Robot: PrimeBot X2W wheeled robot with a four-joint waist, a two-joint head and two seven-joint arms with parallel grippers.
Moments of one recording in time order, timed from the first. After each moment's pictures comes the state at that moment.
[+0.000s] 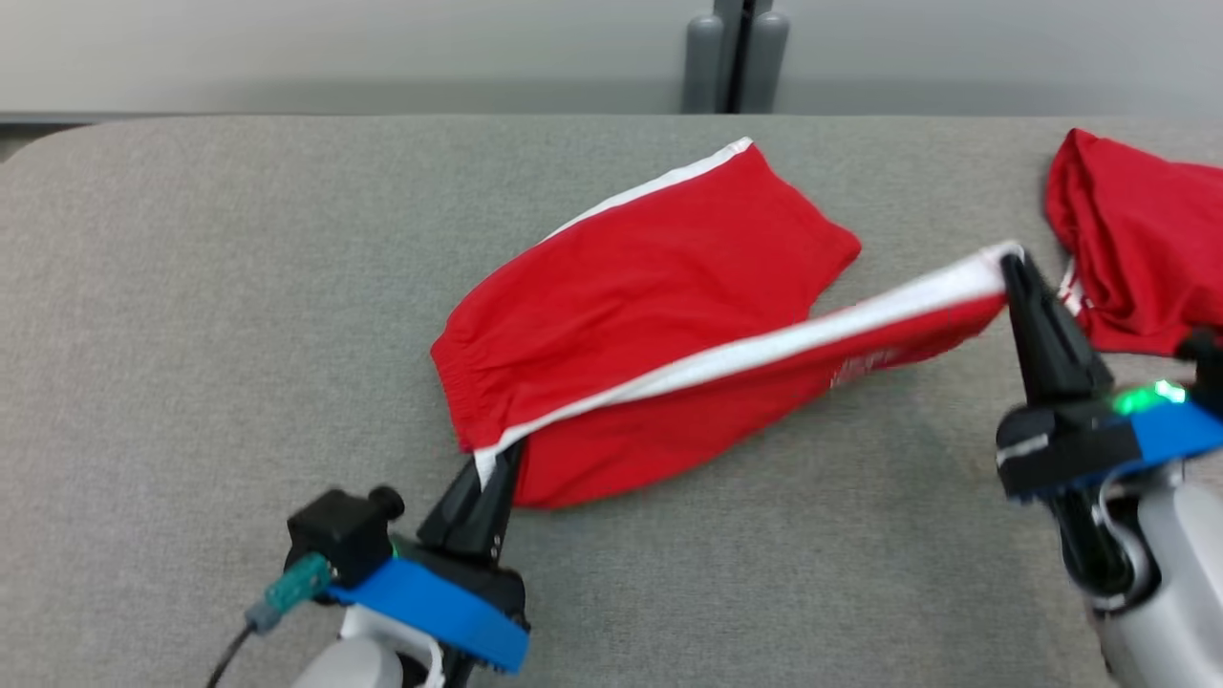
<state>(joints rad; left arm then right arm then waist) -0.18 0.28 -0.59 0.12 -0.69 -0.03 -0.23 -0.32 -0.32 0.17 0.20 0.67 0.13 -0.21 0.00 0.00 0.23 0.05</state>
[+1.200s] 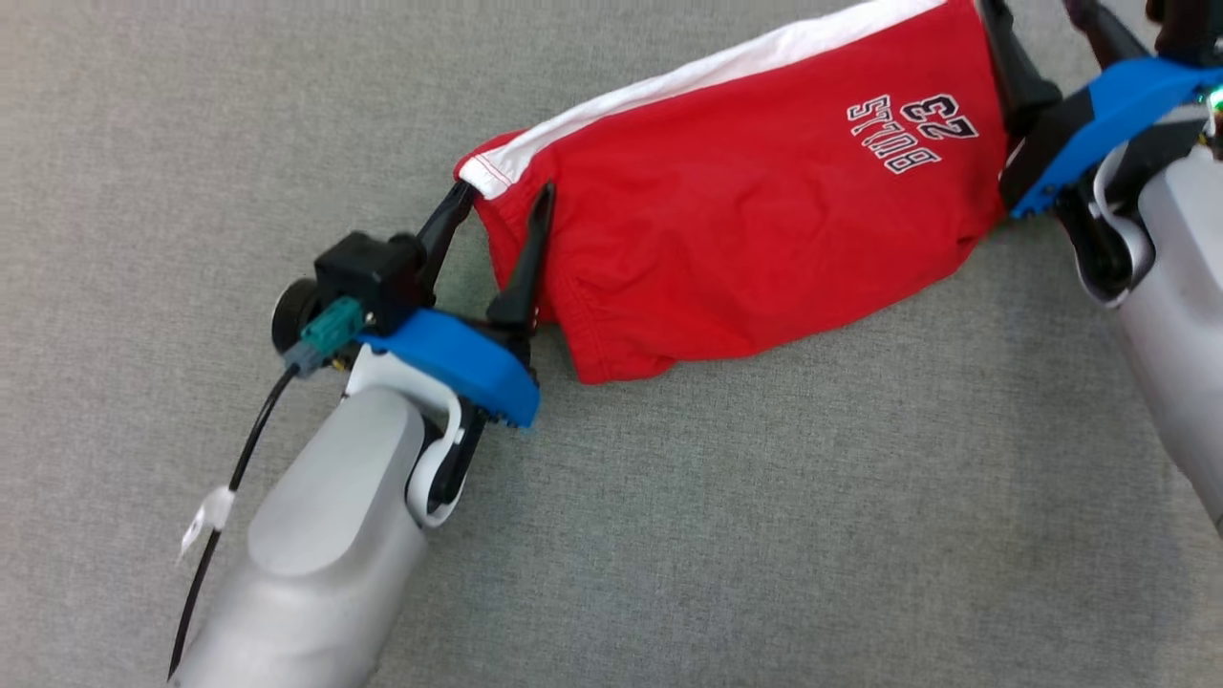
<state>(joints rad) -0.71 0.13 -0.55 0.61 -0.56 -0.09 -0.26 -1.16 -0.33 0.52 1.05 0.61 0.13 -0.22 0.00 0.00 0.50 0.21</state>
